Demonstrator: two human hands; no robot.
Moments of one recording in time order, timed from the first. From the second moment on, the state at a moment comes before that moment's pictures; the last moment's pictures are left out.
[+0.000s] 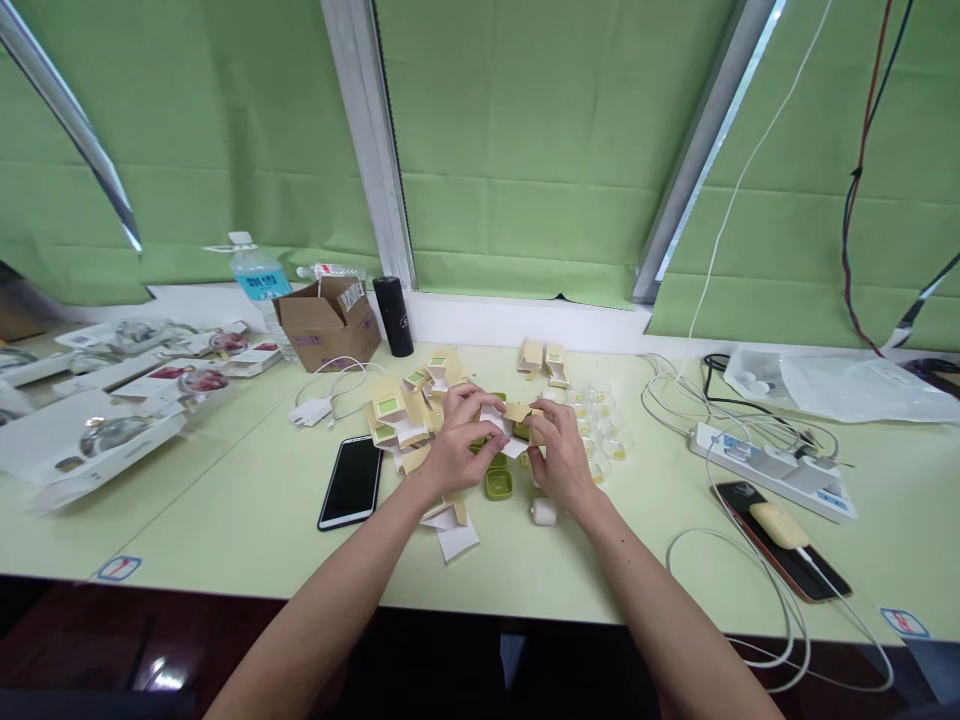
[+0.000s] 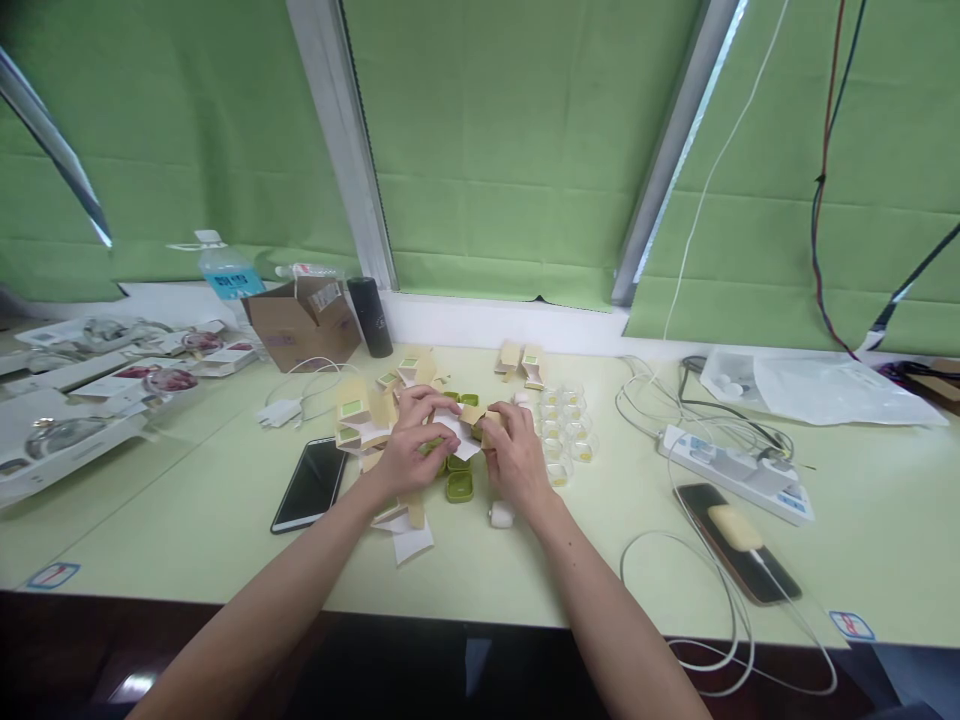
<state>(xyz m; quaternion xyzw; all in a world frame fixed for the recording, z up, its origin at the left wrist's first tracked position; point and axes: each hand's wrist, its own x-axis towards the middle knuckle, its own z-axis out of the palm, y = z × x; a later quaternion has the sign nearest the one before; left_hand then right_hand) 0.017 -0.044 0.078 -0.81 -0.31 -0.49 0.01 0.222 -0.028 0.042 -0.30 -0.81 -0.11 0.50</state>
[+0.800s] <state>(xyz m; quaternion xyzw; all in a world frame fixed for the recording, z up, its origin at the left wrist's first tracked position) 0.023 -0.045 0.072 -0.79 -0.39 -0.46 0.07 0.218 -0.032 0.038 -0.35 -0.79 -0.09 0.50</state>
